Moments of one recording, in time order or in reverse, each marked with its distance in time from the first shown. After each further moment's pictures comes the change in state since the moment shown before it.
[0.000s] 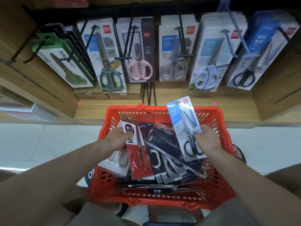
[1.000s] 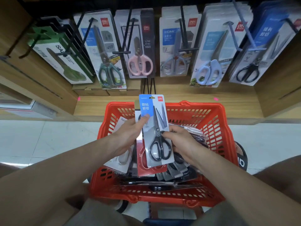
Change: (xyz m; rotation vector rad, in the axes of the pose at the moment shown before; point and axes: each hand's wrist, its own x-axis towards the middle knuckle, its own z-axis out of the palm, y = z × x) left_hand -0.011 0.027 0.030 -0.243 -0.173 0.132; right_hand -0.038 -0.038 0.048 0.449 -0.501 0.065
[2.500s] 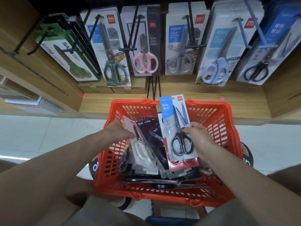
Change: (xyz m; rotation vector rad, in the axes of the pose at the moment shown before) left_hand 0.005 -0.008 -0.050 0.581 0.201 -0.215; right_hand 0.005 0.001 -0.028 -0.015 0.265 0.062
